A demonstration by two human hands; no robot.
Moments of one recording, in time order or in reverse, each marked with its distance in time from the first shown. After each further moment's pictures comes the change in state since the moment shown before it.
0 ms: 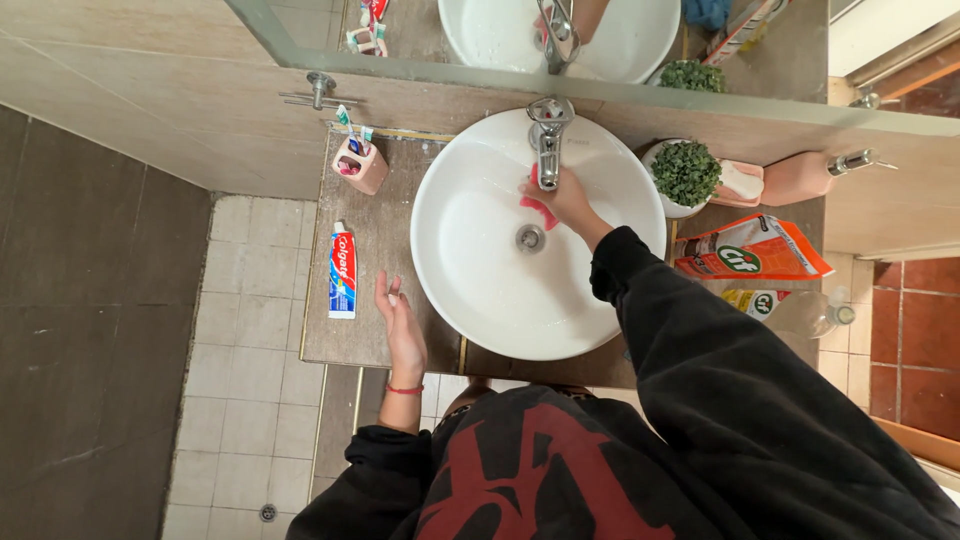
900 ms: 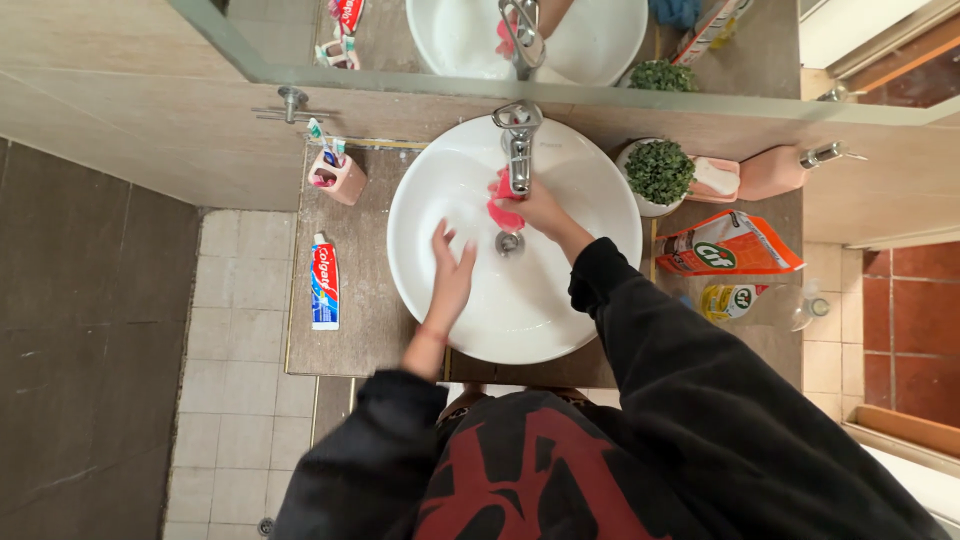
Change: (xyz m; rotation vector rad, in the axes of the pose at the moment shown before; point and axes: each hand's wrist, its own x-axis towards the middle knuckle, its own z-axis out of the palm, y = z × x) left_hand 0.056 -0.019 0.125 0.433 -0.277 0.017; right_hand -0.002 0.004 0.001 0.276 -0.116 -0.088
